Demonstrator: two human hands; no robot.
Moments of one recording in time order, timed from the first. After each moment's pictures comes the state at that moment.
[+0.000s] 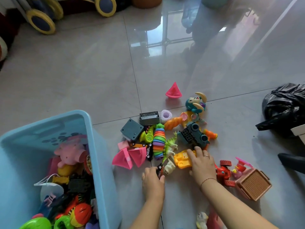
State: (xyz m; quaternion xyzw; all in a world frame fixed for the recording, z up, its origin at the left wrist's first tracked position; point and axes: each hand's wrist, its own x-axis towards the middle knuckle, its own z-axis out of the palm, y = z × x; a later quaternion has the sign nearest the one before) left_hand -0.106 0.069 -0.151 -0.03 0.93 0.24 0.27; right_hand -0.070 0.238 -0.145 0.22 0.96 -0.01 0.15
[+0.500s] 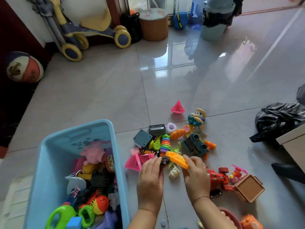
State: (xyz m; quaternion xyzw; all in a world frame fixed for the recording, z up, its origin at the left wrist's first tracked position) left_hand -0.100 0.025 -0.044 0.24 0.92 0.28 -0.08; right_hand -0.051 0.171 -0.068 0.29 0.92 -0.25 -0.09
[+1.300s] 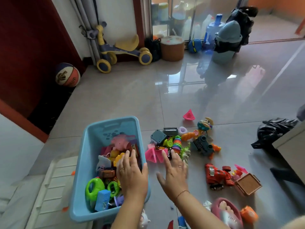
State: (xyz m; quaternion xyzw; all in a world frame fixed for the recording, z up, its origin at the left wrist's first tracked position) left_hand -0.065 -0.090 0.052 0.01 0.98 0.21 -0.08; right_hand -0.030 0.039 0.011 0.14 0.97 -0.18 -0.03
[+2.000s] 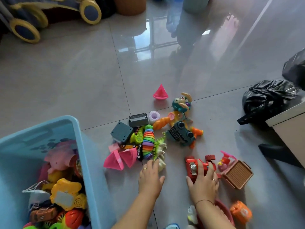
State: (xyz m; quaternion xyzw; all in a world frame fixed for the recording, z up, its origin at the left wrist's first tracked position) left_hand -0.112 0.082 -0.121 0.23 0.92 0.10 0.29; right_hand -0.002 0.211 -0.131 0.48 0.86 -0.14 0.10
